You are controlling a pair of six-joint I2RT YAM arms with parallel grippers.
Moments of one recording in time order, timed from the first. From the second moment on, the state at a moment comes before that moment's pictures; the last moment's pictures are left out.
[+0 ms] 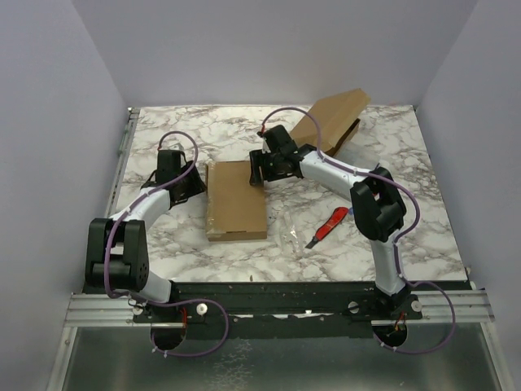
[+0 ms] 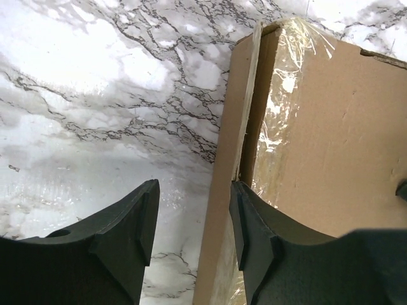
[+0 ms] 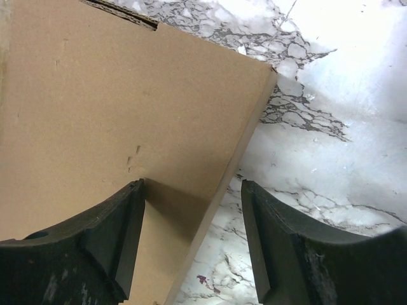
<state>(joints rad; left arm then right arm) -0.04 1.49 0.81 -0.15 0.13 -0.43 0.65 2.10 1.63 -0.39 -0.10 0.34</state>
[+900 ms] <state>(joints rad) -0.23 1.52 0.84 -0.16 -0.18 -0.48 0.66 2.14 1.71 -0.44 0.09 0.37</state>
